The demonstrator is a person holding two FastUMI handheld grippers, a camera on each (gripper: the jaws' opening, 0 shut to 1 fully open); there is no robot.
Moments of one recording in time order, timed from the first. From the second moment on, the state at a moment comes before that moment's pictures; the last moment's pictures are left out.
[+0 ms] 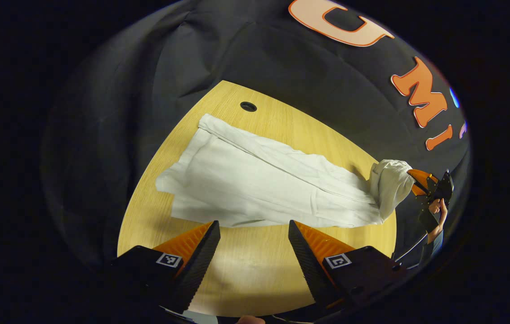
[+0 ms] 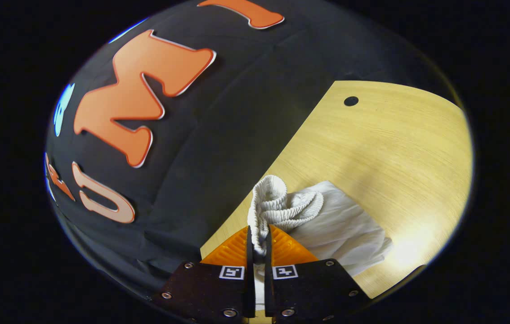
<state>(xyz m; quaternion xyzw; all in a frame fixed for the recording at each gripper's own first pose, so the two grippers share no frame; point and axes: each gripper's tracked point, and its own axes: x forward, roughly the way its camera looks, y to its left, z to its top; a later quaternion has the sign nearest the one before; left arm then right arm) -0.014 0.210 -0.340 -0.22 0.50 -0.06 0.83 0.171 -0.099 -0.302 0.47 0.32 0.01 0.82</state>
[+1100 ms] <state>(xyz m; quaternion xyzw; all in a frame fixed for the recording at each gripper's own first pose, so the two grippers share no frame) -0.018 0.279 -0.373 -0.41 0.50 0.02 0.76 0.174 -0.140 -0.291 0.37 0.38 0.11 0.84</state>
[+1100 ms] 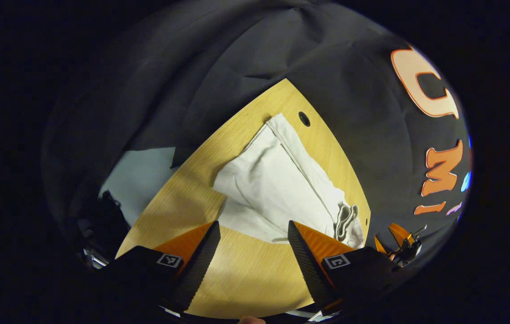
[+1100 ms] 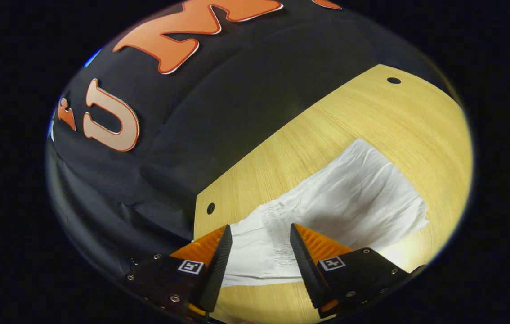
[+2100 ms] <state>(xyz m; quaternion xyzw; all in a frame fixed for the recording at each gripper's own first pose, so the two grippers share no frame) 0.036 0.239 -0.418 -0.54 0.47 0.07 0.70 0.106 -0.253 -0.299 0.41 0.35 0.01 0.84</state>
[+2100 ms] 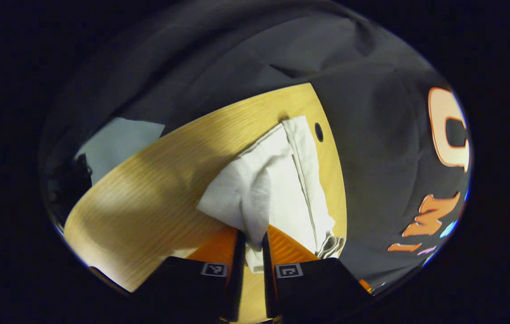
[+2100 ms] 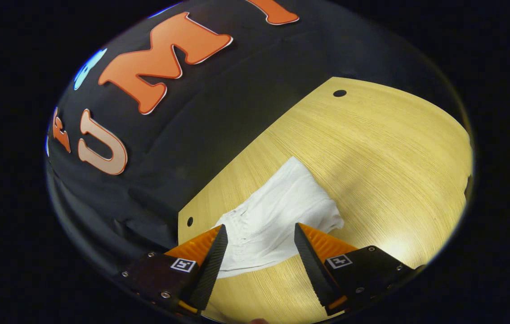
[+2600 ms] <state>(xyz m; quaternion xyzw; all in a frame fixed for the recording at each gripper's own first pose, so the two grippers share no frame) 0.071 0.210 -0.327 -0.42 0.42 0.04 0.80 0.086 -0.278 -0.304 0.37 0.35 0.01 0.86</state>
